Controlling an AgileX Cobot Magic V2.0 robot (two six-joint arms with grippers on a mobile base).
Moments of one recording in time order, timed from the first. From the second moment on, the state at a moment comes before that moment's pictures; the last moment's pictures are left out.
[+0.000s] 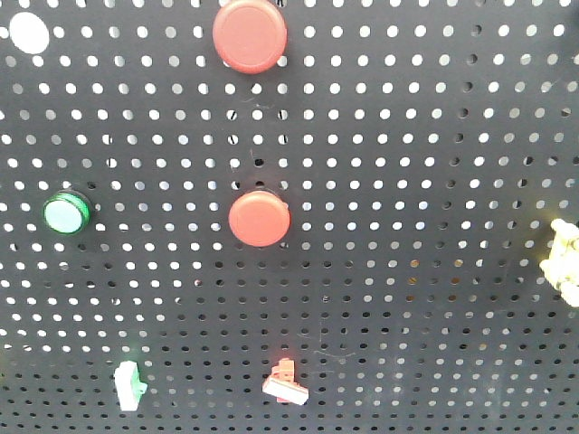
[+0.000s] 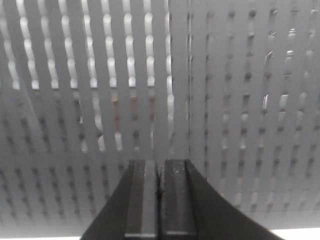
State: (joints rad) left arm -0.02 -0.02 0.03 -0.08 0.10 0.06; right arm -0.02 -0.01 -0.14 -0.02 0.19 0.04
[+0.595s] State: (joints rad) left arm -0.02 -0.02 0.03 -0.08 0.10 0.06; right arm 0.02 0.64 -1.40 0.12 0.67 -0.19
